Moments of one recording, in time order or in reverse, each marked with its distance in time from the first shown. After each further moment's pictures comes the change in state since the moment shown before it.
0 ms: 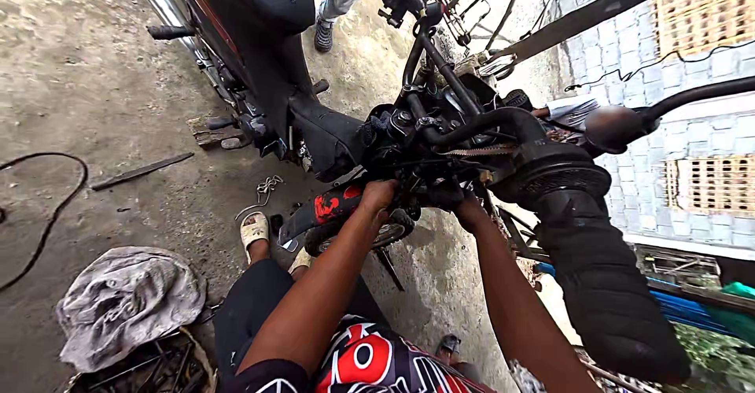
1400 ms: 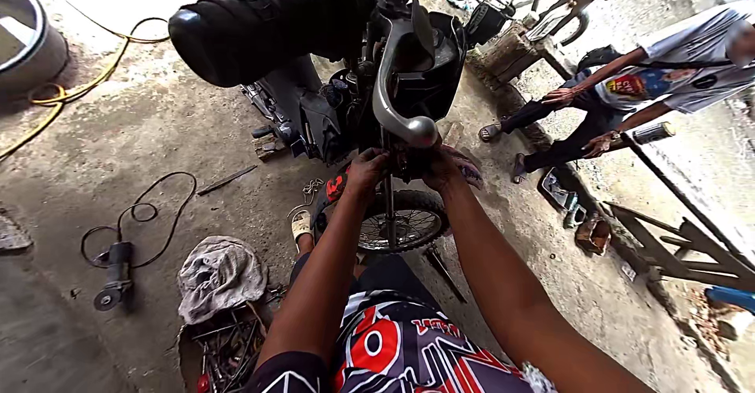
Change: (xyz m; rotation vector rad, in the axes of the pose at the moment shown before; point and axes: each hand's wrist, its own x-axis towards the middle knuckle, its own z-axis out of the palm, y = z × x) left_hand -0.012 -0.069 0.022 0.141 0.063 0.442; right_hand 0.030 0.052 0.047 1.126 -0.315 0.053
